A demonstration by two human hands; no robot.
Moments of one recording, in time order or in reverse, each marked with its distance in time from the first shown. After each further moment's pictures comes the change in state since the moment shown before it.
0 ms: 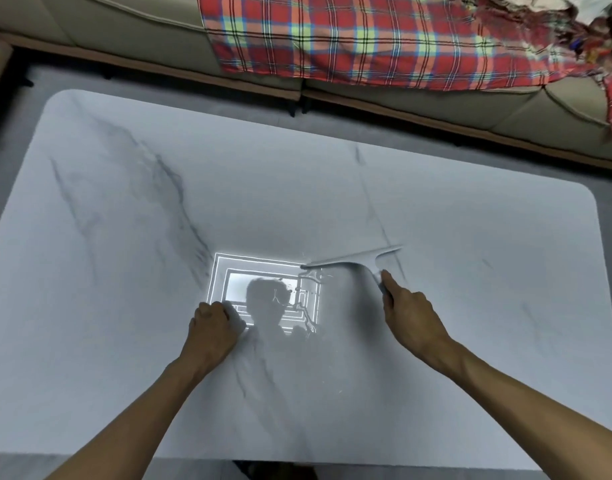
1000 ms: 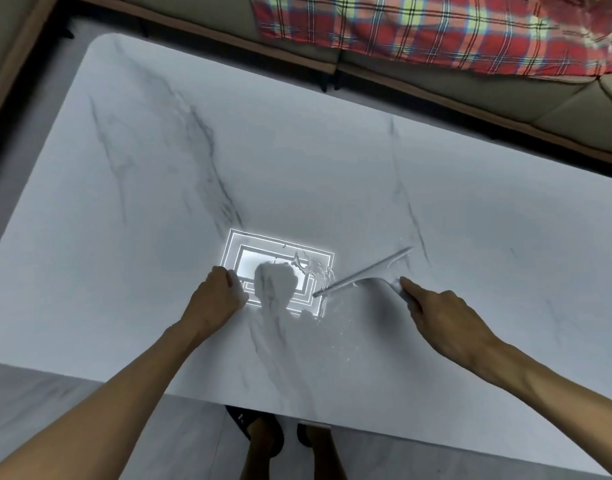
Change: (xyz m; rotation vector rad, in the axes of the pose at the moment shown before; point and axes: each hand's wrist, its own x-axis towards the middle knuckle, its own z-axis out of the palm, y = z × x) left_hand -0.028 -0.036 0.004 -0.195 0.059 -0.032; right_hand -0.057 0.004 -0.017 -0.175 -0.157 -0.177
